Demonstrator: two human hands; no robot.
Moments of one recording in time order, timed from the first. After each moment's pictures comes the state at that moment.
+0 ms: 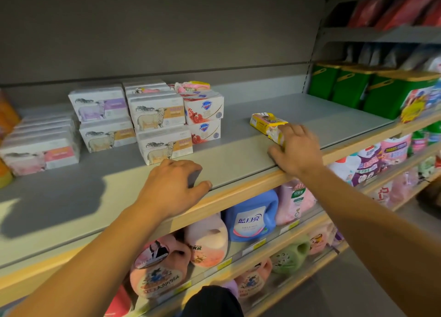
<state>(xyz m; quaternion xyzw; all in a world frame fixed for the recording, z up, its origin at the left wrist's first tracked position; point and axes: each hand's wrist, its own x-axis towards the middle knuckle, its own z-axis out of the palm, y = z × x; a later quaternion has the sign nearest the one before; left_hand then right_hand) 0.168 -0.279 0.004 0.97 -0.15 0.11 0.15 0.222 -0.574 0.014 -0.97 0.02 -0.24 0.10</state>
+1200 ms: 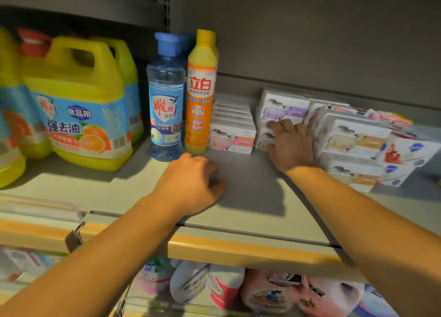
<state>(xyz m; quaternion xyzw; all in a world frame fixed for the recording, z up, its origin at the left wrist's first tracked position) 0.097 -0.015 0.005 0.98 0.04 0.16 0.11 0.290 -0.191 0.020 -0.93 -0.25 -0.25 0.04</state>
